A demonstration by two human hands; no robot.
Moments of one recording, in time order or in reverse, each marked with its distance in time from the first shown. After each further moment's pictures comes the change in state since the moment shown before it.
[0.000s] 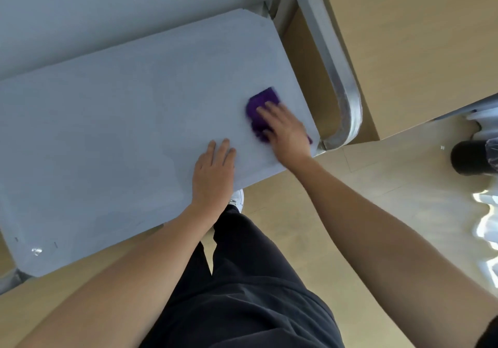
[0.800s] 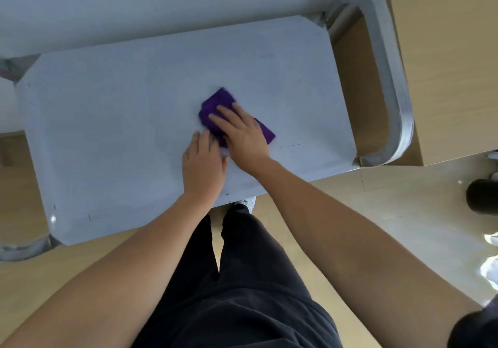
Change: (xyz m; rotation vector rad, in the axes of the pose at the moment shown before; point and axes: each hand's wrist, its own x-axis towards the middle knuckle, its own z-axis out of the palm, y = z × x) left_hand -0.015 -0.087 -0.023 -0.087 0.022 -0.318; right_hand 0.032 -0.161 0.067 0.056 -0.119 -0.273
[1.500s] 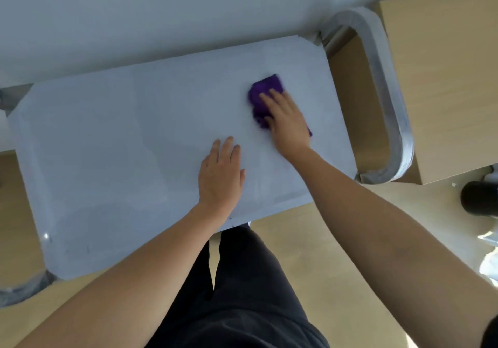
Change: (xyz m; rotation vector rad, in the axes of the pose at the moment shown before) left_hand 0.027 0.025 -0.019 -0.016 -0.098 0.127; right_hand 0.040 0.088 -0.046 -0.078 0.126 0.176
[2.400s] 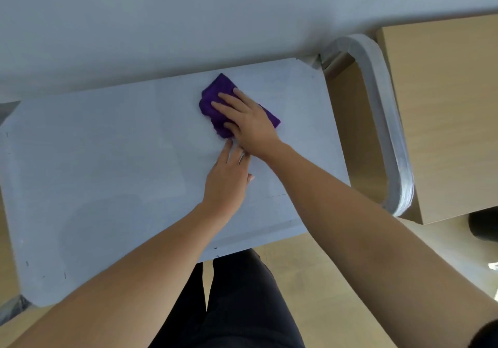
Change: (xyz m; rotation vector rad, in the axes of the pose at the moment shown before) left_hand 0.066 0.027 0.002 -0.068 -0.045 0.076; right_hand 0.075 -0.028 0.010 0.117 -0.116 -0.335
